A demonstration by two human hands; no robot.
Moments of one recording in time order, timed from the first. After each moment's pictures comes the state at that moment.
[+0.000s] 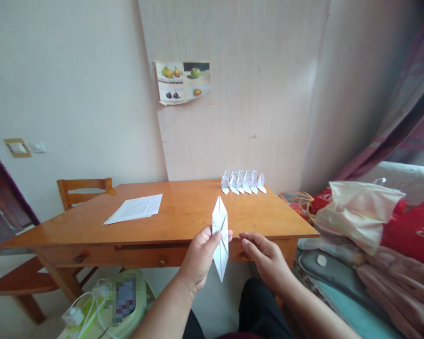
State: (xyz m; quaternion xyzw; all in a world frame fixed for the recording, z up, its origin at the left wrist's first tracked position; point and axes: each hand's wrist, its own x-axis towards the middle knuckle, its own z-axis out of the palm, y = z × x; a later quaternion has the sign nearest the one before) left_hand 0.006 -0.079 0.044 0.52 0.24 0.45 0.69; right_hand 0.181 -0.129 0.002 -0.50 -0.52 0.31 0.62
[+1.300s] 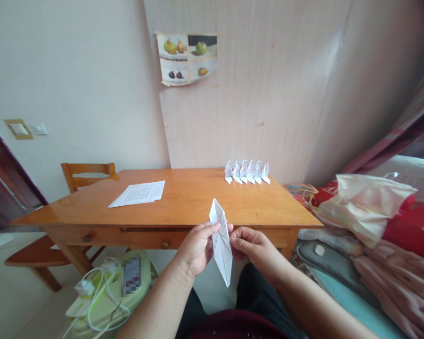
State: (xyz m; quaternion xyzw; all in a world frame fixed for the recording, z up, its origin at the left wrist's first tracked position) left_hand -0.005 -0.072 0.032 0.36 0.25 0.39 0.81; right_hand 0.156 -0.136 0.018 -0.42 -0.51 0.52 0.53
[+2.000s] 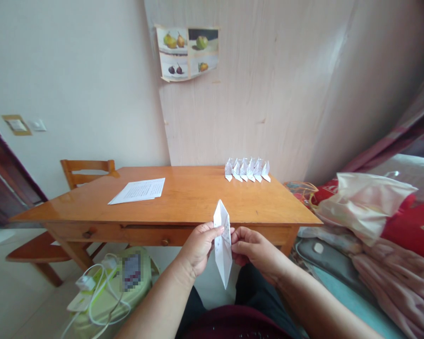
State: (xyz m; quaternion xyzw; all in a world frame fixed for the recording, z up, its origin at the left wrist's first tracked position) left_hand -0.004 -0.074 0.022 0.42 0.28 0.38 0.78; right_hand 0.154 -0.140 0.022 -0.47 -0.47 0.57 0.48
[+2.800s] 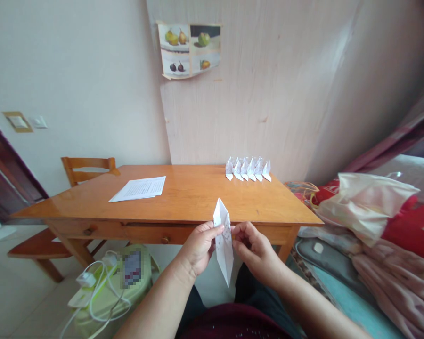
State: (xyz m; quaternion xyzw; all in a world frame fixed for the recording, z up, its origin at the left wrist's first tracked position) left_hand -0.002 -0.079 0.023 0.40 0.25 0.39 0.79; right_hand 0.157 -0.144 0.009 -0.45 -0.65 0.32 0.53
